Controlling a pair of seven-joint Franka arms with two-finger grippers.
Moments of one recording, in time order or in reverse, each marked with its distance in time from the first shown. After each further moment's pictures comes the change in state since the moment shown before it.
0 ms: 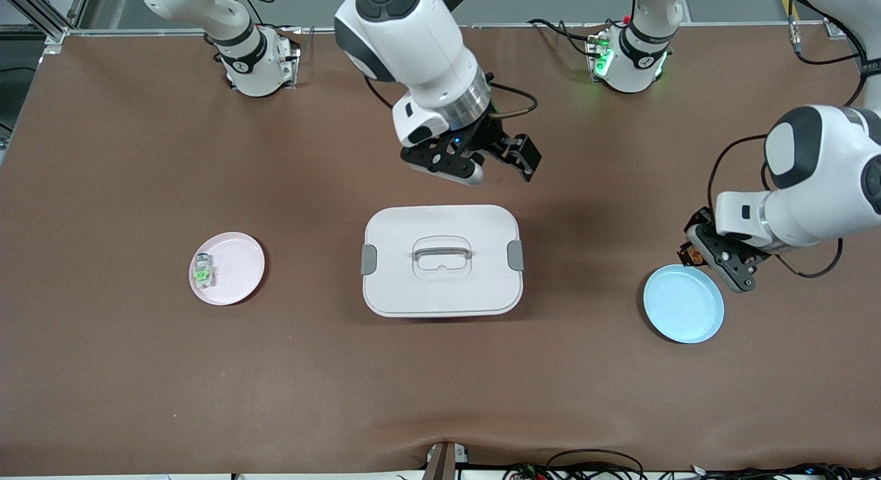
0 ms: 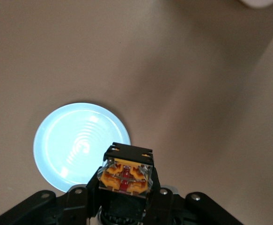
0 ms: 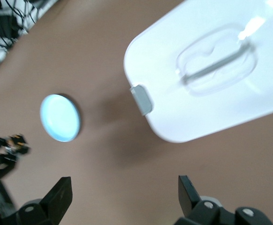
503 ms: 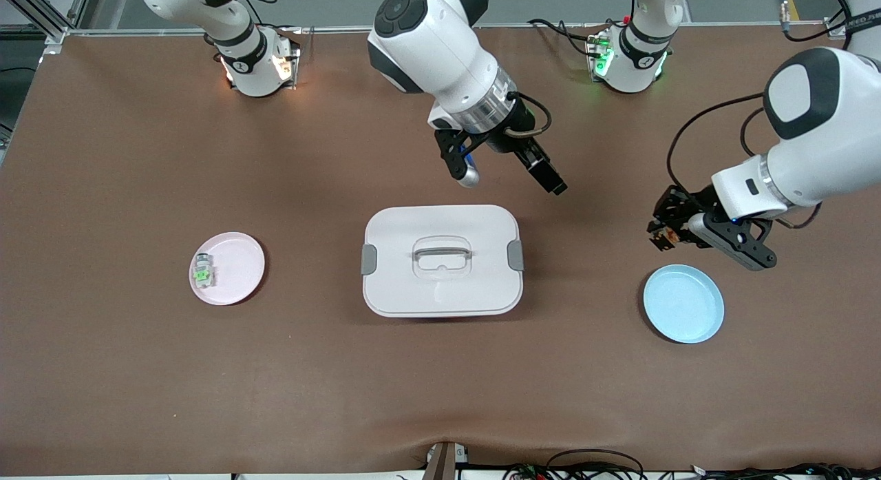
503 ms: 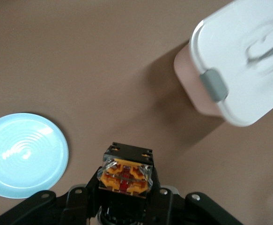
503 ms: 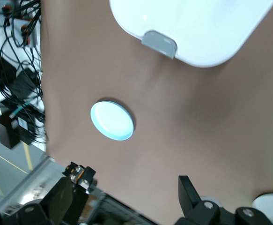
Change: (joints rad) left arm -0.068 -0.155 -0.001 -0.022 -0.234 -0.069 -0.480; right arm 0.054 0.053 0.019 -0.002 0.089 0.289 0.638
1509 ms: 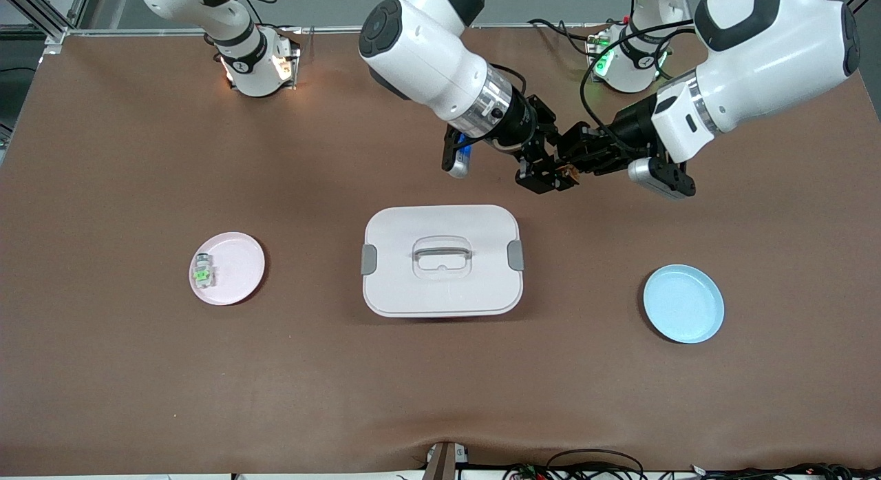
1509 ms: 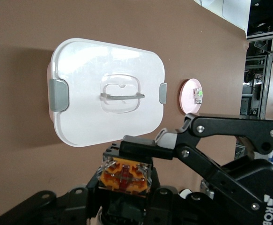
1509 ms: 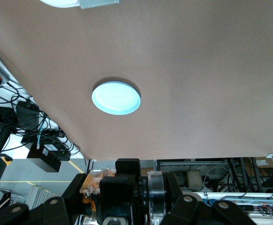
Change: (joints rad) left arm -0.195 -0.198 -0.015 -0.090 -0.527 0.048 -0.641; right arm -0.005 0.009 0.015 -0.022 0.200 0.156 0.511
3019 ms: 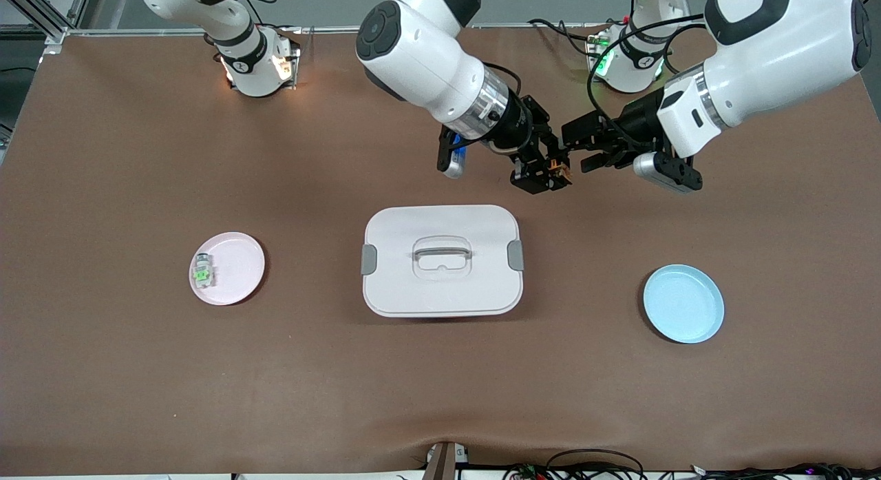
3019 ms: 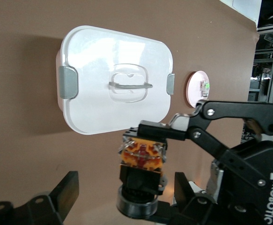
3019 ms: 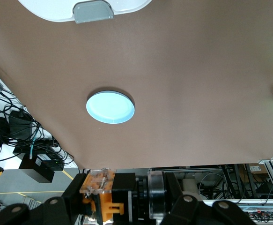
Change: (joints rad) left arm -0.007 -0.025 0.021 -0.014 0.004 -0.058 -0.035; right arm -0.006 -0.018 -0.006 -0.016 0.000 -0.070 0.001
